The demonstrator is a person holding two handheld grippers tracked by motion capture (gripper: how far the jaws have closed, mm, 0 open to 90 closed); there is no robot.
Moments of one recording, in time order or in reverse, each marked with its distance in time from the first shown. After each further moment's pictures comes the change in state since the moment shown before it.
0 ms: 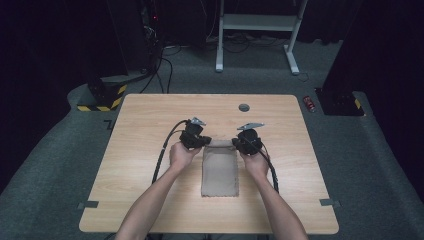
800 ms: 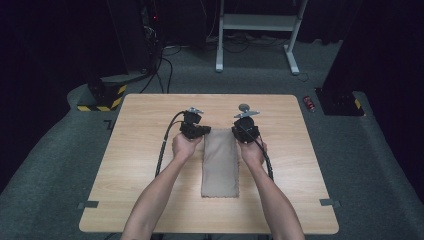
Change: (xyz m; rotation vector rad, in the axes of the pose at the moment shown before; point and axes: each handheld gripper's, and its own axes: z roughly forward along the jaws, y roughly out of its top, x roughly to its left) left arm 0.021 0.029 0.001 -0.071 0.043 -0.102; right arm -0.004 0.040 0.007 -0.015 -0.111 0.007
